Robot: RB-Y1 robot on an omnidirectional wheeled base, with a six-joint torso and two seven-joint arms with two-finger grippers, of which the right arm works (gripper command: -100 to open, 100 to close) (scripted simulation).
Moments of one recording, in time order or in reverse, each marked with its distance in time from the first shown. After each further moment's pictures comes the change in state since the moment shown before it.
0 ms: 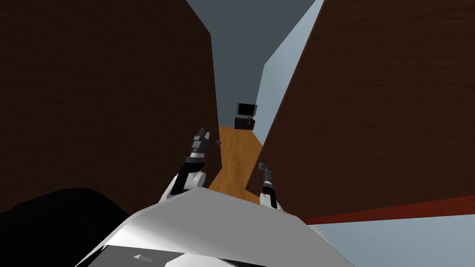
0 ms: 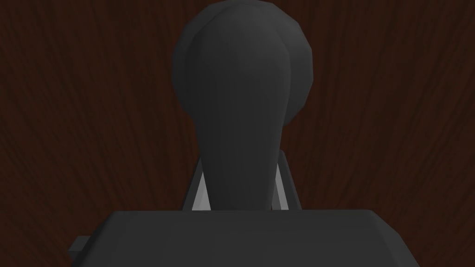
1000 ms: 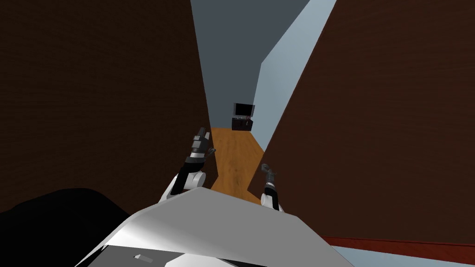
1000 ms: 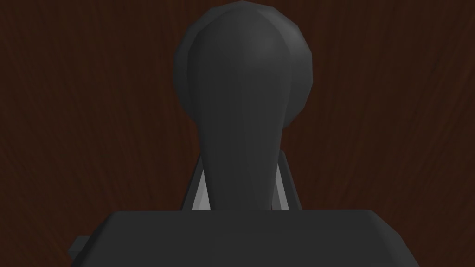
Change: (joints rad) arm 0.011 0.005 -0.066 -0.006 -0.034 -0.003 0.045
